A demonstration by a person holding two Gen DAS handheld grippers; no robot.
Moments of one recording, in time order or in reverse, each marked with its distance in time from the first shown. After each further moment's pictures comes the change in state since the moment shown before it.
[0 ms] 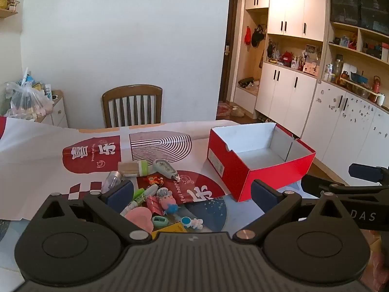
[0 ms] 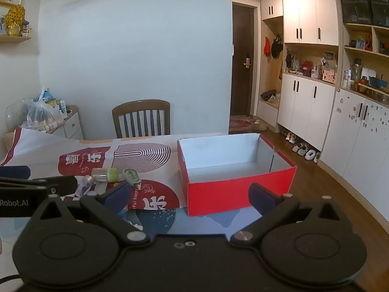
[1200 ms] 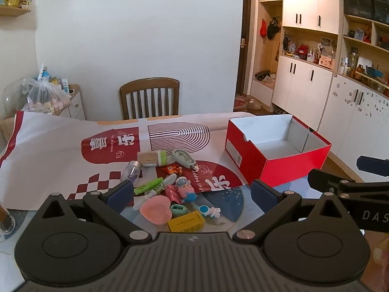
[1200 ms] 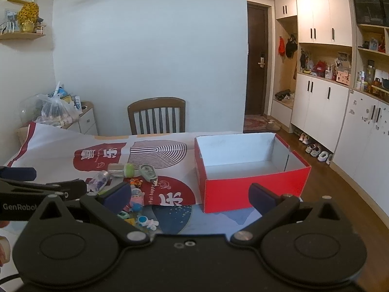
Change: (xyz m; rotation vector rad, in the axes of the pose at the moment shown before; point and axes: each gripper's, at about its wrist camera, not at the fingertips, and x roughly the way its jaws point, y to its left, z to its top) left arm -0.007 0.007 -0.006 -0.007 0.054 0.092; right arm -0.005 0.009 0.000 -0.028 0.007 0.066
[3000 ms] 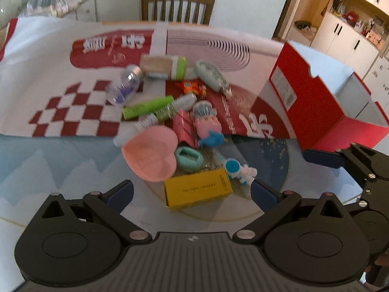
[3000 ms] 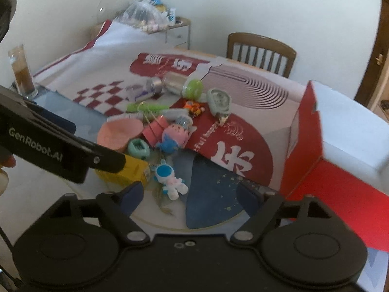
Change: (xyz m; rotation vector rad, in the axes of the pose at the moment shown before) left arm 0.175 0.024 -0.047 -0.208 0.399 0.056; right arm 0.195 0.016 -0.054 -0.422 0.303 0.447
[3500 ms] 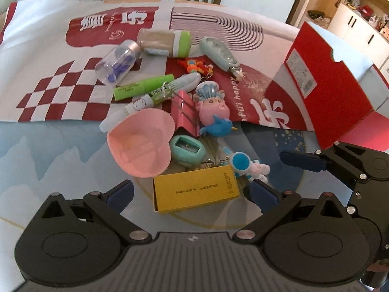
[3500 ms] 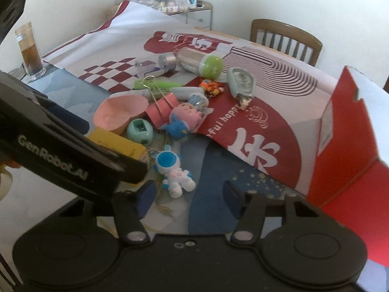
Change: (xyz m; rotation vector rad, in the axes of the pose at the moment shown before) left arm 0.042 -0.005 0.003 -0.044 0.076 0.042; right arm 0.044 -0.006 -0.003 -0.059 0.062 0.093
